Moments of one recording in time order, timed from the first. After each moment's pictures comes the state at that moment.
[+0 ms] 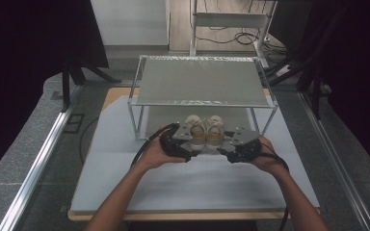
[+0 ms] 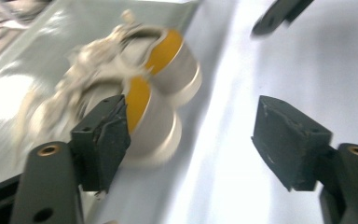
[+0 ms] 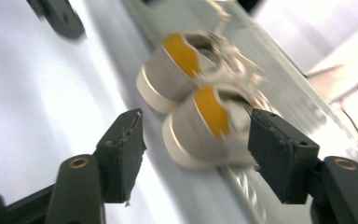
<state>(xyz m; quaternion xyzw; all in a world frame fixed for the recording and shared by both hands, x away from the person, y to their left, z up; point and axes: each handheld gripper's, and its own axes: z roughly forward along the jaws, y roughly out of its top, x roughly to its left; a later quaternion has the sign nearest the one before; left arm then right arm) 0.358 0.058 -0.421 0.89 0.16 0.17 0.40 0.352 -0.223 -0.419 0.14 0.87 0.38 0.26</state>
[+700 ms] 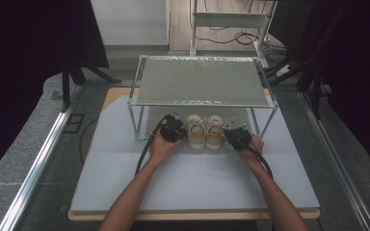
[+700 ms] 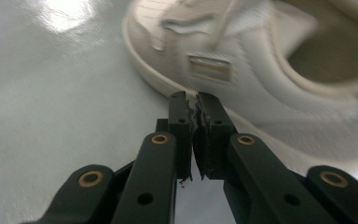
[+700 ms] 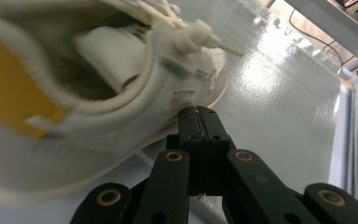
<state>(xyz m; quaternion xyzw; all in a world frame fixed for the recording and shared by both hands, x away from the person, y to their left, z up) 0.444 0.049 -0.474 0.84 0.41 0.13 0.33 0.423 -0.205 -0.478 0.34 0.84 0.28 0.33</state>
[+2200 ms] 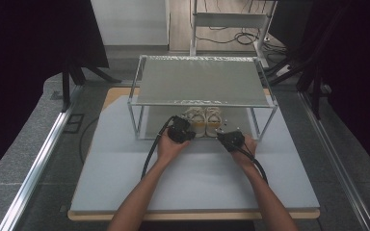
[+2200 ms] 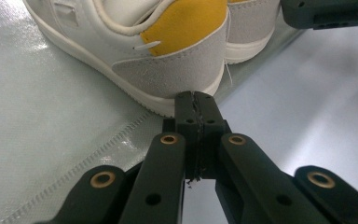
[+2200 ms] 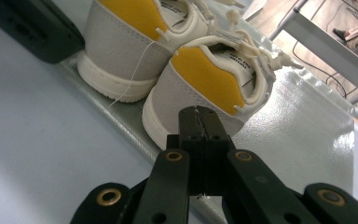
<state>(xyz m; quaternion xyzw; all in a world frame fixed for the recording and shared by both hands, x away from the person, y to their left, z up) 0.441 0.032 -0.471 0.85 0.37 0.09 0.35 0.409 -0.182 -0.475 0.30 0.83 0.33 0.34</state>
